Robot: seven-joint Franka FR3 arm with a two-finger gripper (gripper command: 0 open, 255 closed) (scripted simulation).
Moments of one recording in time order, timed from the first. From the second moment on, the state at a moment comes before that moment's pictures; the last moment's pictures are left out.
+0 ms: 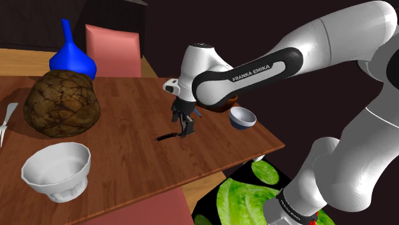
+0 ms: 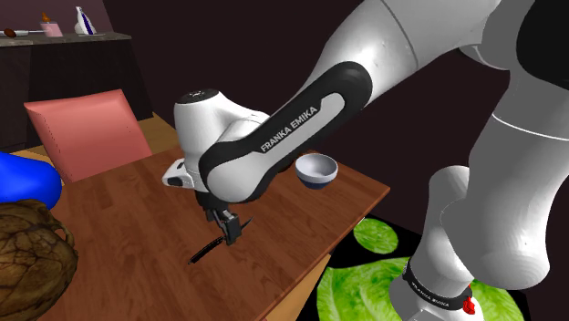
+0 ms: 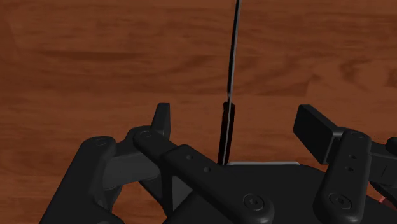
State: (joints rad) arm 0.37 -0.02 0.09 -2.29 -0.01 2.32 -0.89
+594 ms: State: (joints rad) arm 0.37 0.02 0.09 -2.31 -0.01 2.38 -0.88
